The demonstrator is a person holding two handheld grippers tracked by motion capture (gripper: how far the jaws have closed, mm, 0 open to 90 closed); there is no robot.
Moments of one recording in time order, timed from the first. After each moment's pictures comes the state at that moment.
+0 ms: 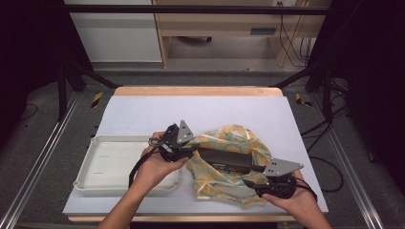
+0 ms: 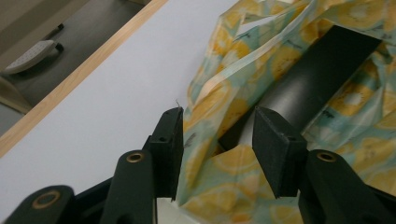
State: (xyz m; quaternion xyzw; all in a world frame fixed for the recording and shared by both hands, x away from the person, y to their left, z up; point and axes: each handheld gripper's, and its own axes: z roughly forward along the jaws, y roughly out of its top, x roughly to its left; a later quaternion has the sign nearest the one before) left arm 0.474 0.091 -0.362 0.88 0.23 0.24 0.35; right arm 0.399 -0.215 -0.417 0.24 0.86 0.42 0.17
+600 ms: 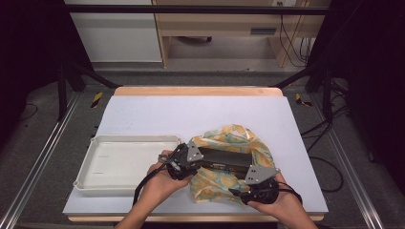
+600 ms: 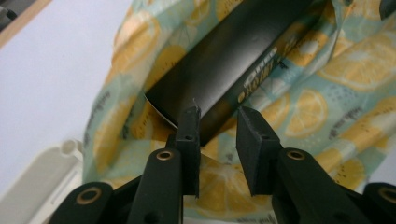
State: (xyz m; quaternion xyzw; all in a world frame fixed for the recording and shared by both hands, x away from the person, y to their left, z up) left arm 0.445 0.083 -0.406 0.90 0.23 0.18 0.31; right arm 0.394 -0.180 -0.430 0.20 0.89 0.39 0.14
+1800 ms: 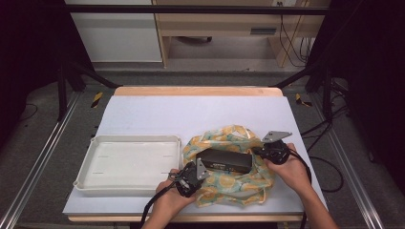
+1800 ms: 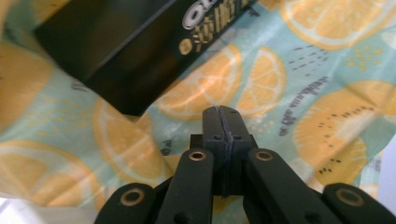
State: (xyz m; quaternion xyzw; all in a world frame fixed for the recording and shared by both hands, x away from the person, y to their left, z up) left arm 0.422 0.057 -0.458 0.91 0.24 0.17 0.28; right arm 0.506 -0.244 -0.453 0.34 0.86 0.34 0.18
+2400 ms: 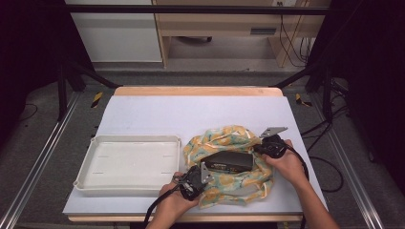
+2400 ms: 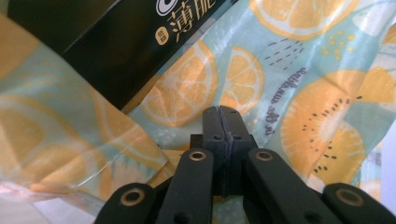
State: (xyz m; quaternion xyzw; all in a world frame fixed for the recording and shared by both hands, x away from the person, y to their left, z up) left arm 0.418 0.050 -0.465 0.92 0.23 0.16 0.27; right arm 0.538 -0.250 -0.474 0.37 0.85 0.32 0.17
